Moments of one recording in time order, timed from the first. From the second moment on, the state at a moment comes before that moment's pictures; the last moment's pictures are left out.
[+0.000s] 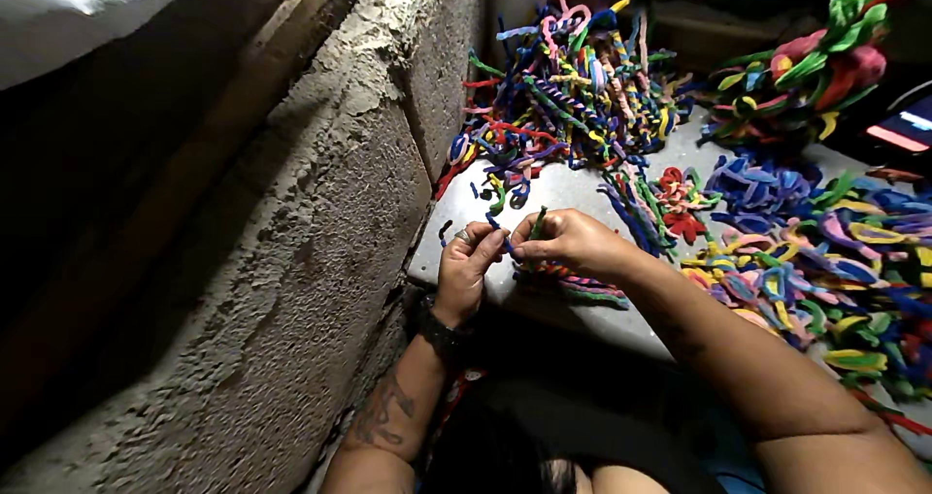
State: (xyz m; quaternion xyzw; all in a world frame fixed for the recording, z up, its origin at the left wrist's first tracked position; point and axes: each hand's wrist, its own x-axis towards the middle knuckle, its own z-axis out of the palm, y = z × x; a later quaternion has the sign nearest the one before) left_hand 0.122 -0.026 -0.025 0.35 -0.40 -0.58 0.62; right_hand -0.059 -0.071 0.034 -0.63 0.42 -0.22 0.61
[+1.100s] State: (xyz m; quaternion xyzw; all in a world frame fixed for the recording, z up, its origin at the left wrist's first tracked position) left_hand 0.122 -0.016 -0.016 0.08 -0.24 -0.90 0.36; right_hand -0.071 -0.058 0.017 -0.50 0.28 -0.43 0.70
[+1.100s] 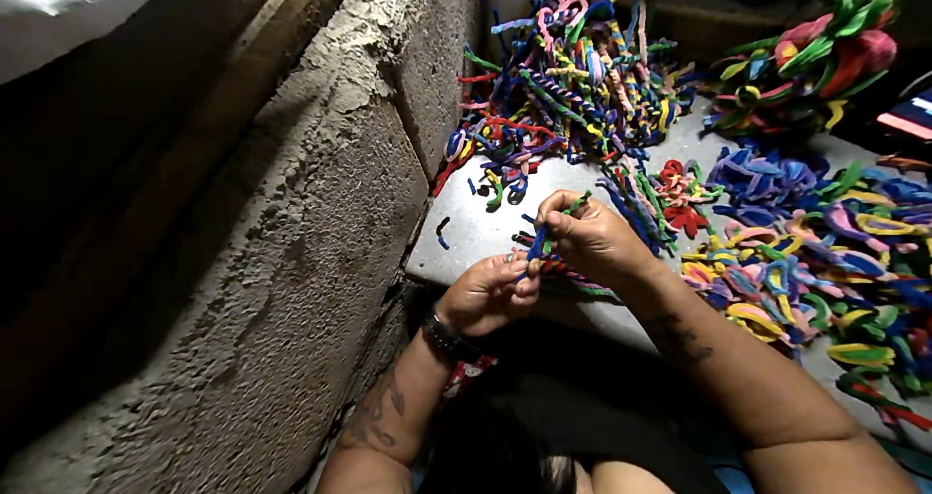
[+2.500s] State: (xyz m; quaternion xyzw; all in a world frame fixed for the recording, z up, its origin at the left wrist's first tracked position) left_hand 0.108 -0.012 -0.002 -0.03 -0.17 -0.93 0.32; right_hand -0.066 -0.058 0.011 -0.57 0.23 -0.48 0.63
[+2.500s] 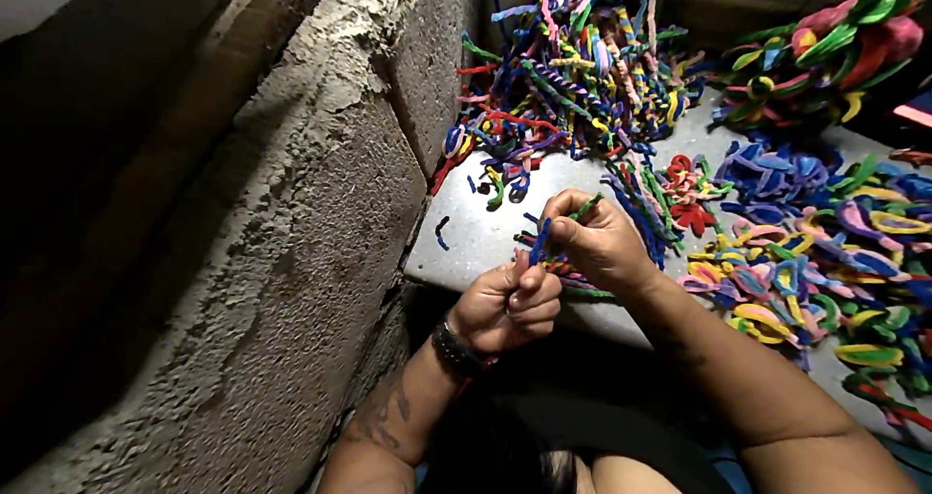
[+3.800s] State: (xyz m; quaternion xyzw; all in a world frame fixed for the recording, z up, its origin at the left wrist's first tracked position) left_hand 0.105 -0.030 0.004 0.17 -0.29 -0.86 0.38; right_hand -0.079 -0.043 0.014 -0.55 0.32 -0.48 0.60
